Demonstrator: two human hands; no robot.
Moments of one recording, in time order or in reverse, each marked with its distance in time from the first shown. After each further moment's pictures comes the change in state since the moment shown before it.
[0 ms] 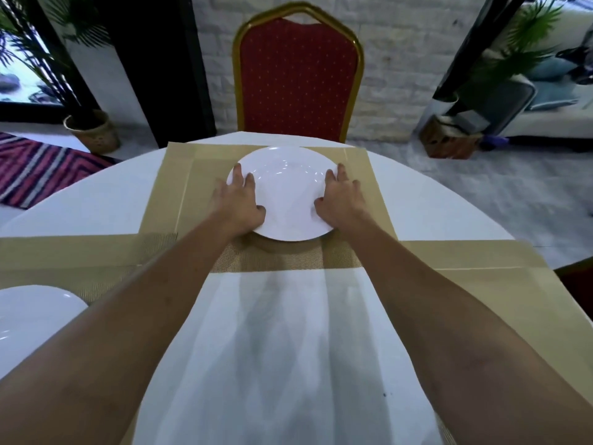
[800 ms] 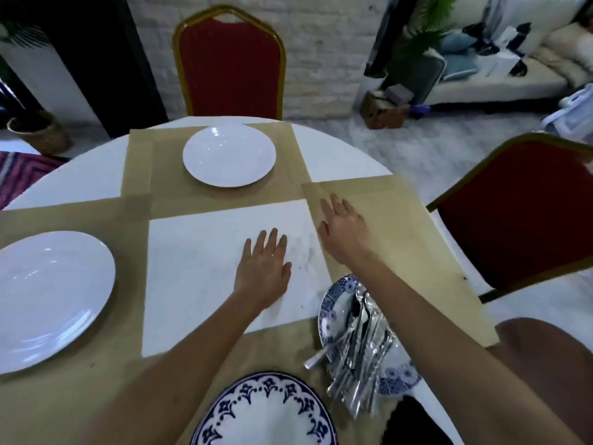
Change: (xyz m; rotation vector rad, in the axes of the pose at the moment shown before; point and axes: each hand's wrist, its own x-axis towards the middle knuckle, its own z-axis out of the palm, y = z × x) left_hand -0.296 0.116 0.008 -0.023 -0.023 0.413; right_hand -0.263 0.100 -0.026 0.095 0.029 0.055
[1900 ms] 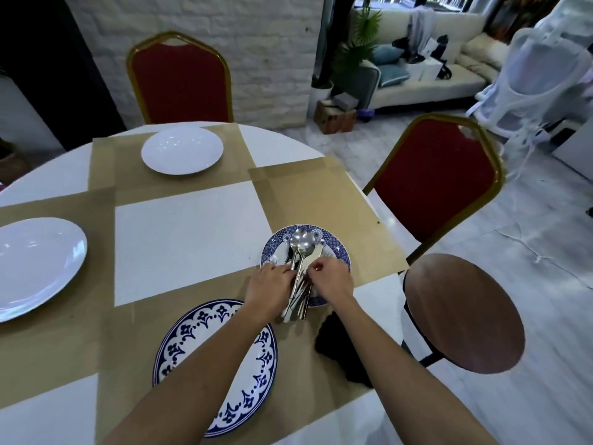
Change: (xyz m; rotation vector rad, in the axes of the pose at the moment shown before) left_hand -0.106 0.134 0.040 -0.032 0.019 0.234; right_hand -0.214 0.051 0.023 0.499 0.003 0.528
